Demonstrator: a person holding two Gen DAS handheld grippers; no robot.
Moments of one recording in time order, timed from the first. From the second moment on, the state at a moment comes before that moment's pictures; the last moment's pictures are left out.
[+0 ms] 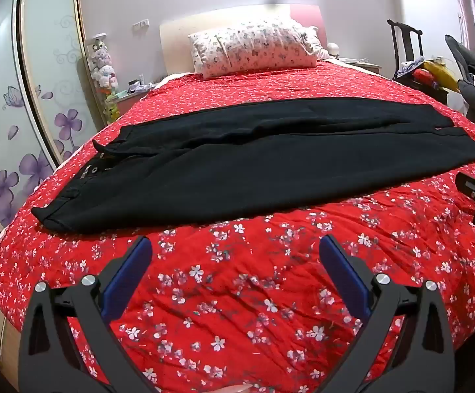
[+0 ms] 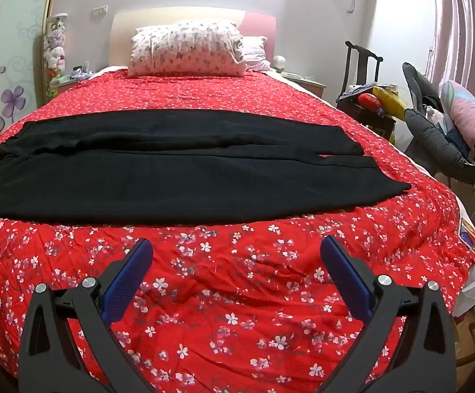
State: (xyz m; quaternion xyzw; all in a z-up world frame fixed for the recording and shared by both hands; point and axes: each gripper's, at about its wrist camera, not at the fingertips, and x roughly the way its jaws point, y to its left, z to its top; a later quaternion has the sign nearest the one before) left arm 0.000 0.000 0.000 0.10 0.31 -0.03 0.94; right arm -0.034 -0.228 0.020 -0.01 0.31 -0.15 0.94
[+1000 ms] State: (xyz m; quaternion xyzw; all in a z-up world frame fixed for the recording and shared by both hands) left arm 0.001 -0.001 -0.003 0.09 0.31 -0.03 0.94; right arm -0.032 -0.231 0.017 0.00 0.31 -0.14 0.94
